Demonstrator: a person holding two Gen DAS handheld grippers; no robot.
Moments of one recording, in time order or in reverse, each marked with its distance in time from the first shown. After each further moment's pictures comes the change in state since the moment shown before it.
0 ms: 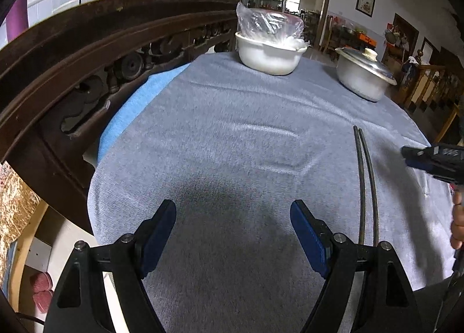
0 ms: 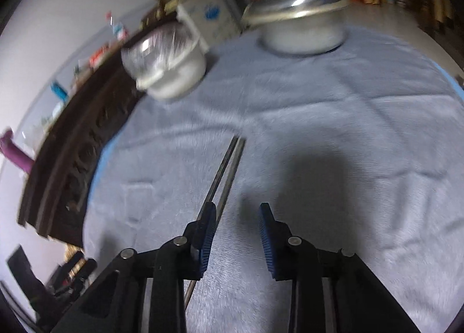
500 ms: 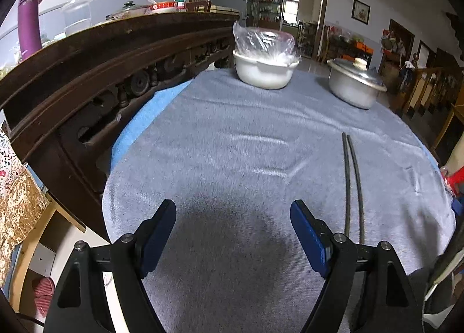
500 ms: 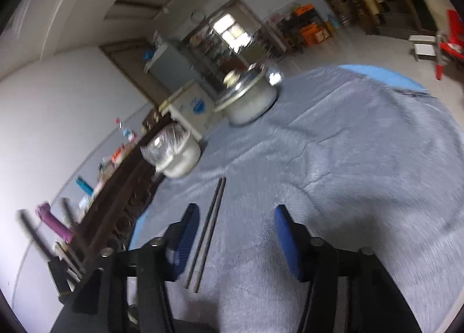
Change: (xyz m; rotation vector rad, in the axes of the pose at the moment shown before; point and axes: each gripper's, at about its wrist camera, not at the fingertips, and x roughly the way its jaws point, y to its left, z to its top) left arm -0.033 -0.009 -0.011 0.025 -0.071 0.017; right arm -0.136 -0.058 -0.129 0.286 -0.470 0.100
